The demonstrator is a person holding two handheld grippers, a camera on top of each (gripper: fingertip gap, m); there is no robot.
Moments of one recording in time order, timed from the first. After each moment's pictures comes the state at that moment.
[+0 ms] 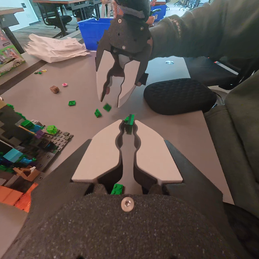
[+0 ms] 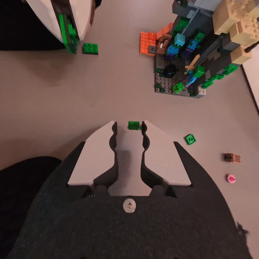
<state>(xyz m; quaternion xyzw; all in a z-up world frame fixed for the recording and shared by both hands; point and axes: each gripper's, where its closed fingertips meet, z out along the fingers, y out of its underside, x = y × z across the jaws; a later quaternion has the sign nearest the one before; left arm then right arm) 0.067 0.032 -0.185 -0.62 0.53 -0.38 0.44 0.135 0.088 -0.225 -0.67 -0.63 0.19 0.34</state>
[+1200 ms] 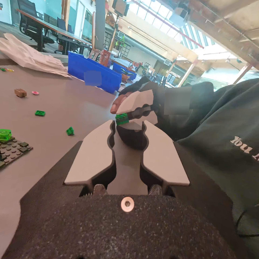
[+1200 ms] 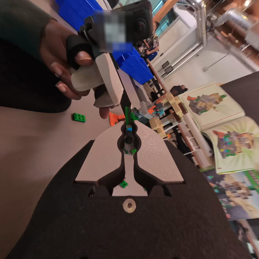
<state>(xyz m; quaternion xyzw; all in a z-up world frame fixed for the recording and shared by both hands) 0.070 0.027 -0.140 -0.59 0.37 -0.60 0.39 0.067 0.043 -0.146 -0.48 -0.59 0.02 0.65</state>
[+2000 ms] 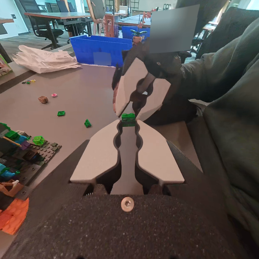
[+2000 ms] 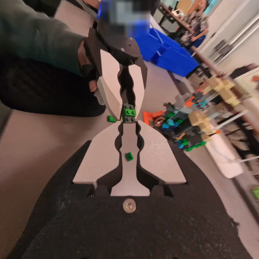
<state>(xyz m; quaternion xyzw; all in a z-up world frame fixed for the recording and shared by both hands) 0.072 0.018 -0.167 -0.60 0.52 -0.43 0.44 0.064 0.023 -0.167 -0.55 -0.61 0.21 0.53</state>
